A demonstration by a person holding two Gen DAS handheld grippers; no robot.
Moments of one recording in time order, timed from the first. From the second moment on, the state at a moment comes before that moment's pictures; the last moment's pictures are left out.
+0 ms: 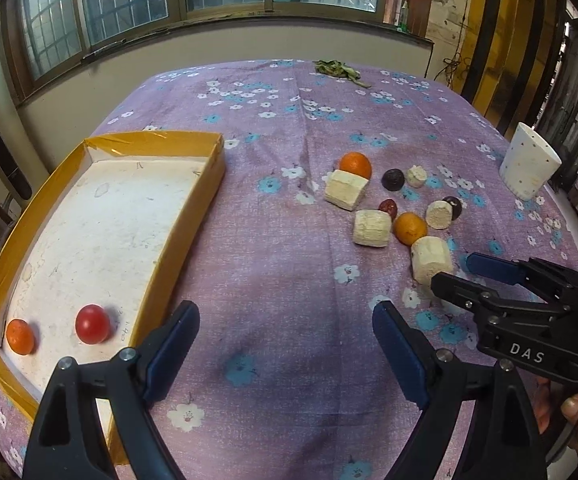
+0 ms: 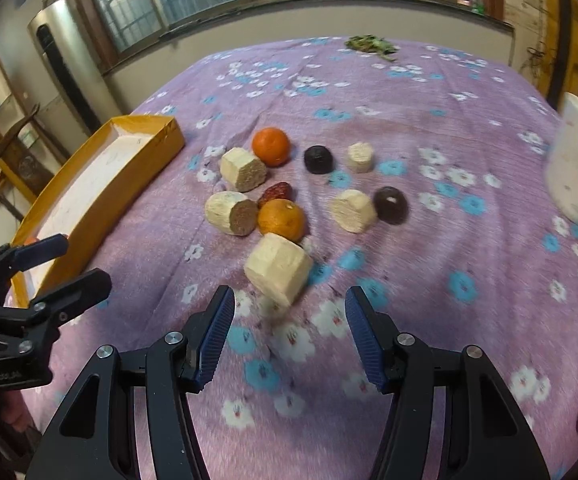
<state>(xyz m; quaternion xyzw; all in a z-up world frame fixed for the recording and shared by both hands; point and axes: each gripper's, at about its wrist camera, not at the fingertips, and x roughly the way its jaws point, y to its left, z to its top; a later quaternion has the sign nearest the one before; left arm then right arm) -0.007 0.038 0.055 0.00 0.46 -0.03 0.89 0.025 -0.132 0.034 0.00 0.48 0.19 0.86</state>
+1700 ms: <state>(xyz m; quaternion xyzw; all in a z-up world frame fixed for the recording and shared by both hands) 0.065 -0.014 0.012 0.01 0.47 -0.15 0.87 0.010 -0.193 0.034 0.03 0.47 0.14 0.87</state>
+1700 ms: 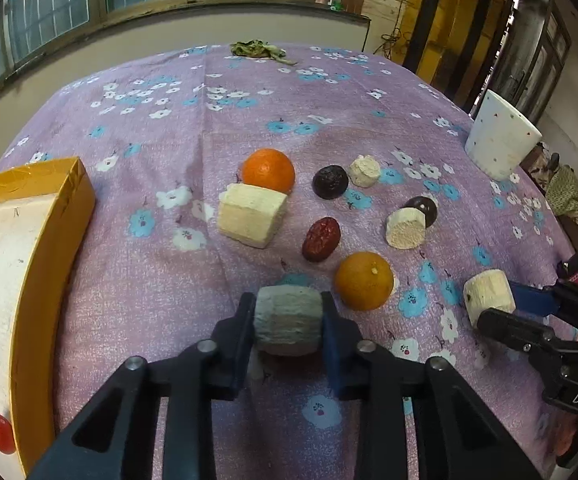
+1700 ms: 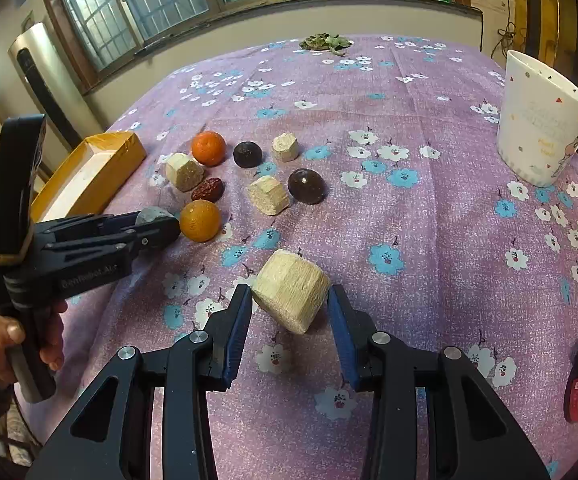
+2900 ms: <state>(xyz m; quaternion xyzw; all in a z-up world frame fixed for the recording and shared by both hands) -0.016 0.175 0.061 -0.13 0.43 -0.01 0.89 0.025 0.025 0.080 -0.06 0.43 0.30 0.85</state>
